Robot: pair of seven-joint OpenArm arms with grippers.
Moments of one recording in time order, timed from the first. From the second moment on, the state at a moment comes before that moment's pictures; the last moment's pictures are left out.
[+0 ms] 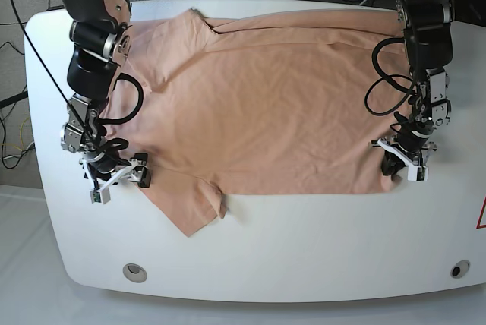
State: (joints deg) left arm -19.8 -19.6 -8.9 39.4 -11.2 -29.5 4.5; right arm 30.2 13.0 24.8 35.7 -0.7 34.0 -22.0
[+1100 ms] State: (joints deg) left arm -19.8 -19.6 -8.8 39.4 -11.2 -29.5 4.6; right arm 28.7 11.5 19.0 36.3 1.2 37.2 -22.9
